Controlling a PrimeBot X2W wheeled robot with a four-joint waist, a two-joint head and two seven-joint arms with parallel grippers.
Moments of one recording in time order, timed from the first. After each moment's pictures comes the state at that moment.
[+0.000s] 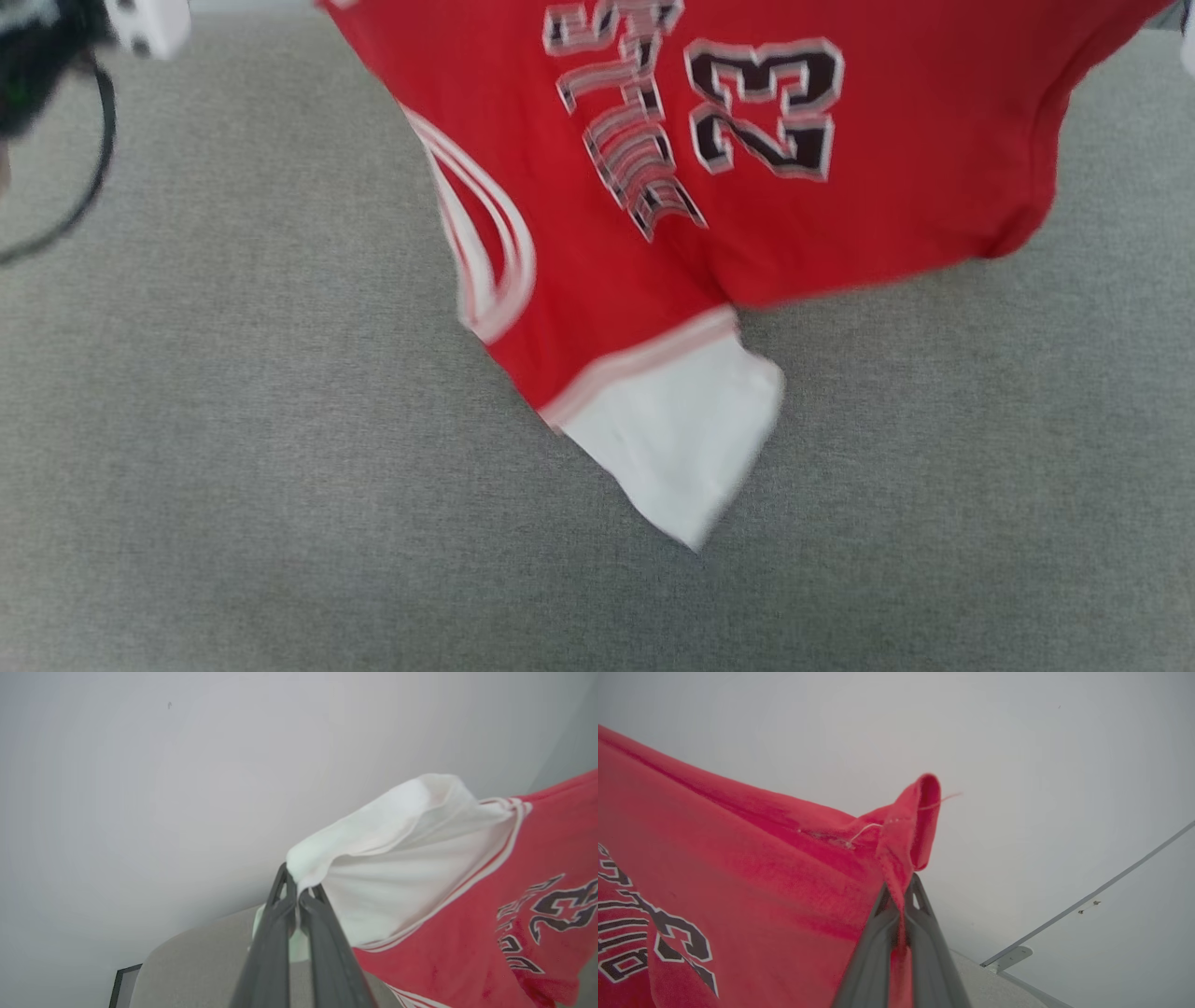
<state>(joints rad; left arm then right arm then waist) -1.28 0.72 -0.75 0.34 -0.91 0.05 0.47 -1.06 -0.60 0.33 0.22 0.52 0.13 0.60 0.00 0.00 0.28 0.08</state>
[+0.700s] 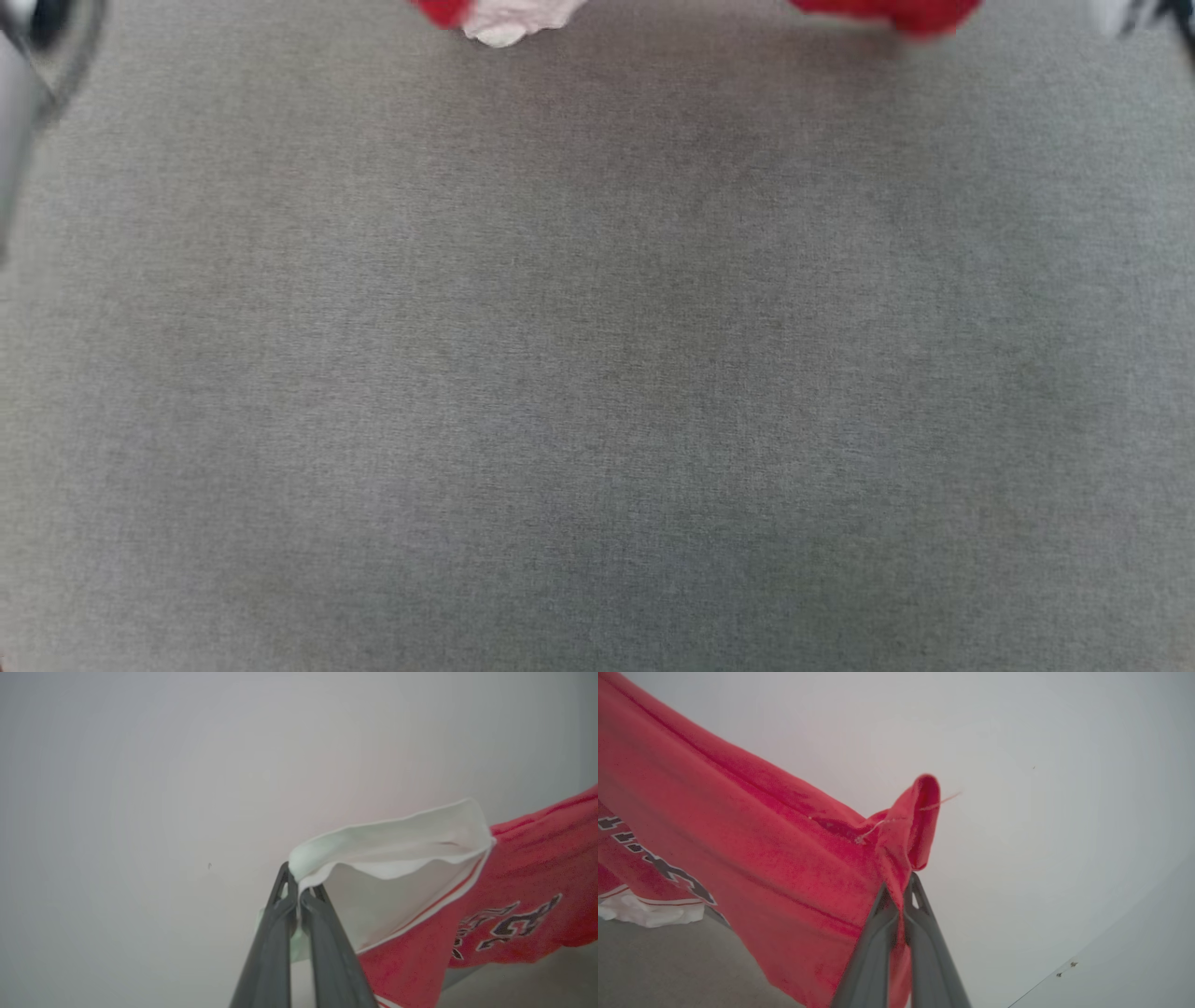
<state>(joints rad) -1.51 0.54 -0.80 0.76 -0.63 -0.09 -0.21 -1.24 -0.37 0.26 0.72 0.07 0.13 -0.01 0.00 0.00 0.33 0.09</state>
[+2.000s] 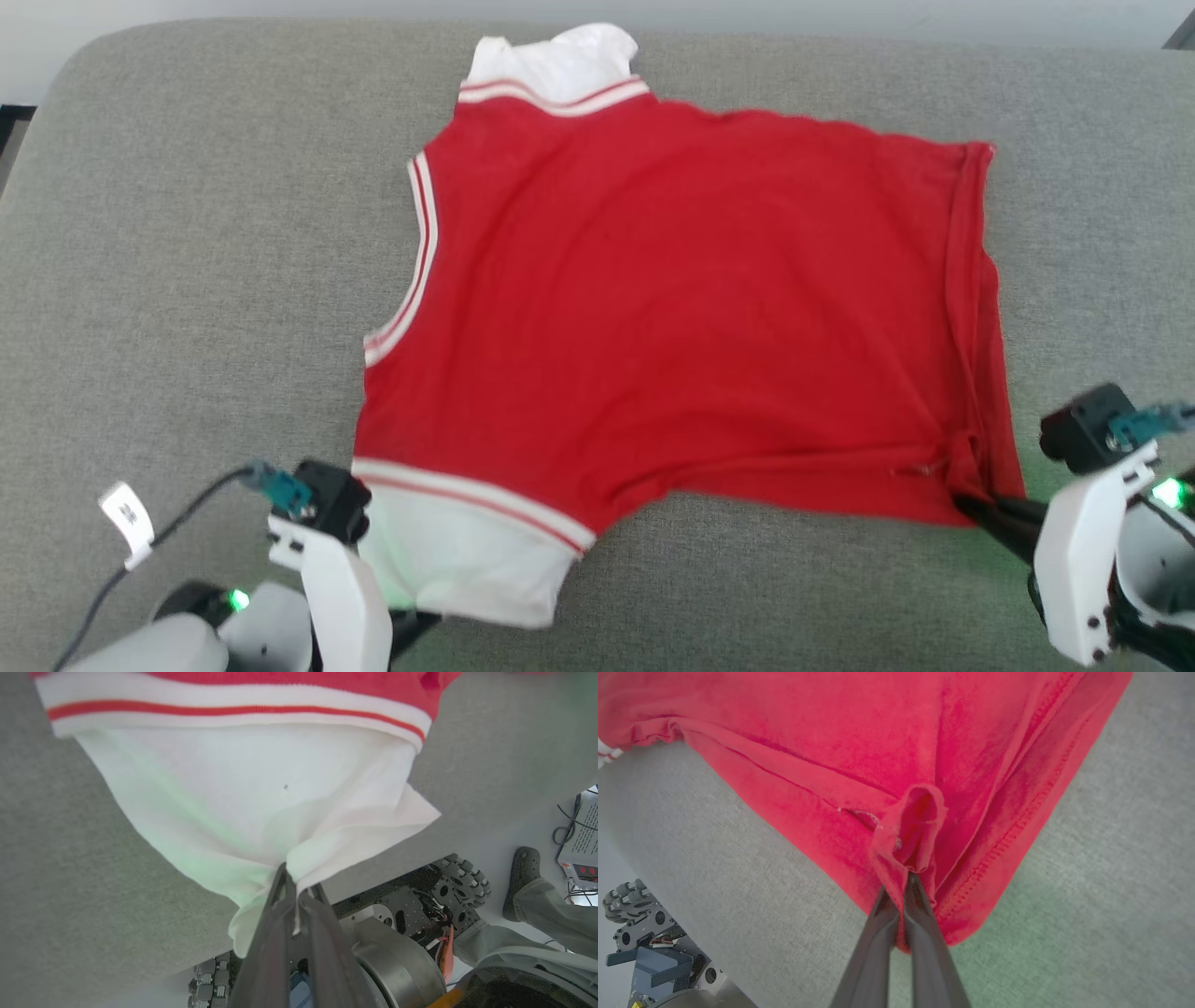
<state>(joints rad) -0.44 0.94 -1.02 -0.22 -1.27 0.26 0.47 -0.18 -0.74 0.40 -0.06 0.79 0.13 0.59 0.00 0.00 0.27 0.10</state>
